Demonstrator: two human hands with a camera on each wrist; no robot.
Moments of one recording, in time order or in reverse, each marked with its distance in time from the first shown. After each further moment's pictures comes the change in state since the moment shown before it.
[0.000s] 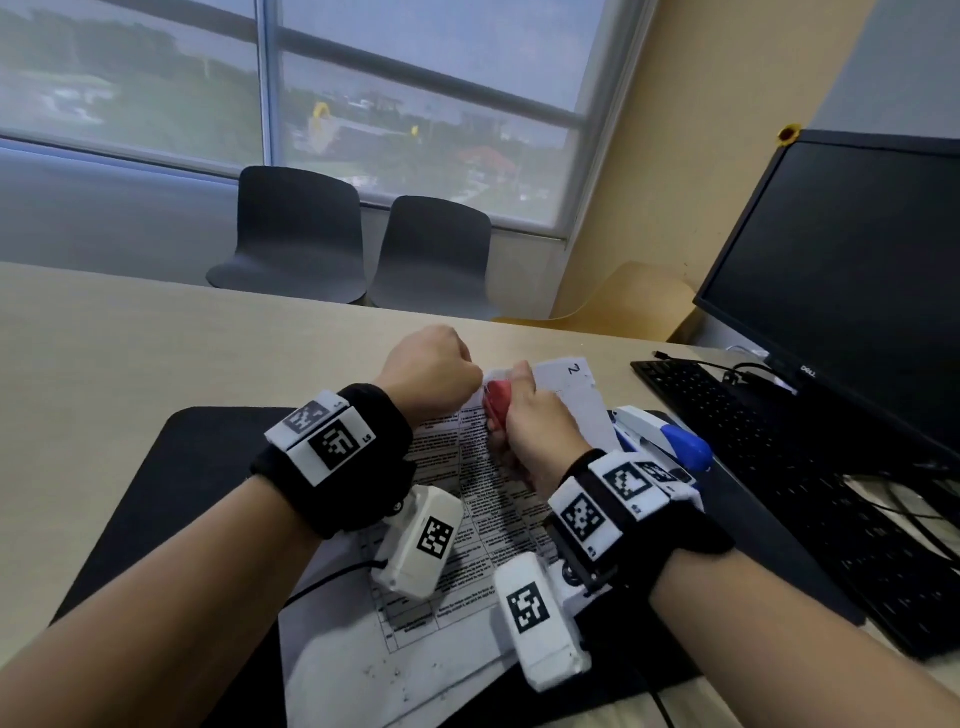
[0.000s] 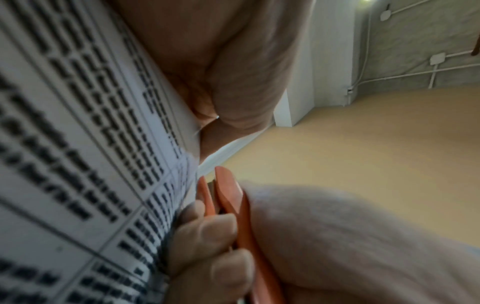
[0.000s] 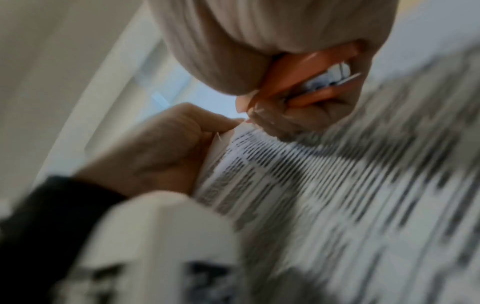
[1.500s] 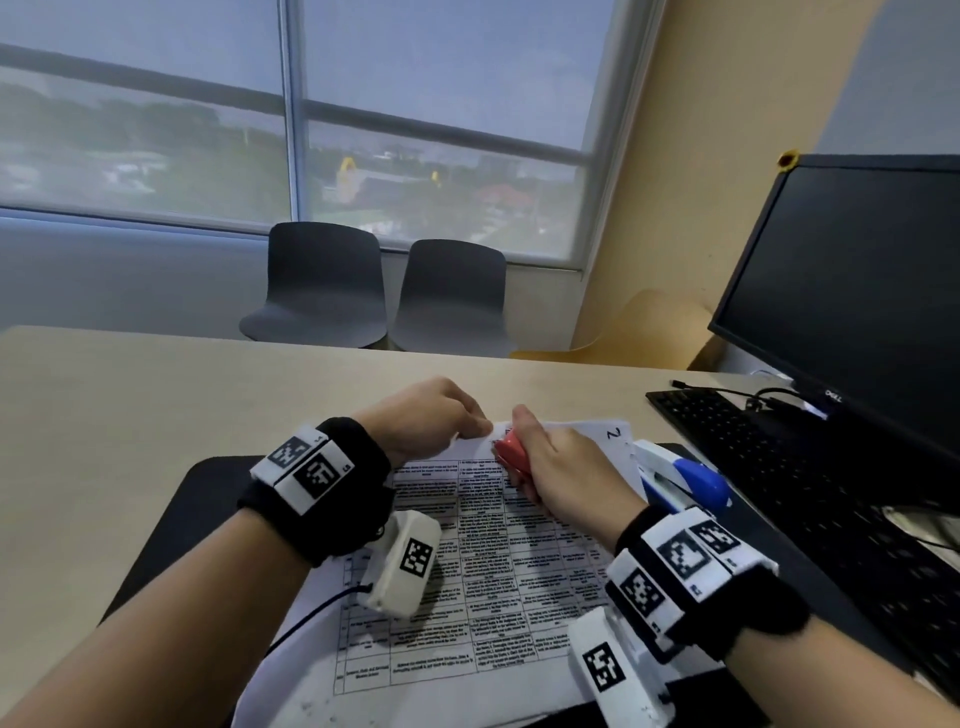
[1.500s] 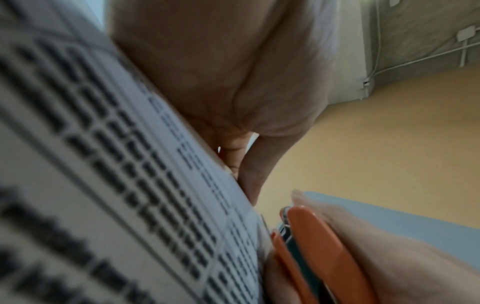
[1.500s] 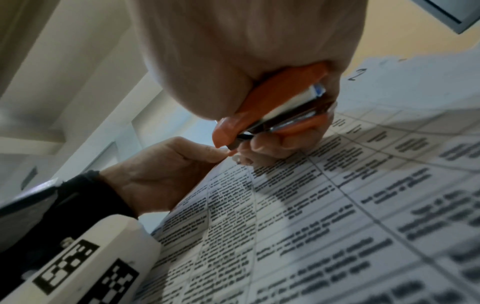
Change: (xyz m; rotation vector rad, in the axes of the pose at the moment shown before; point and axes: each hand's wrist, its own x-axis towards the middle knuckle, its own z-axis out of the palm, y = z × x) left_hand 0.003 -0.005 -0.011 -0.205 -0.287 -0.053; right_hand 0.001 0.015 -0.040 -0.372 -0.098 -0.367
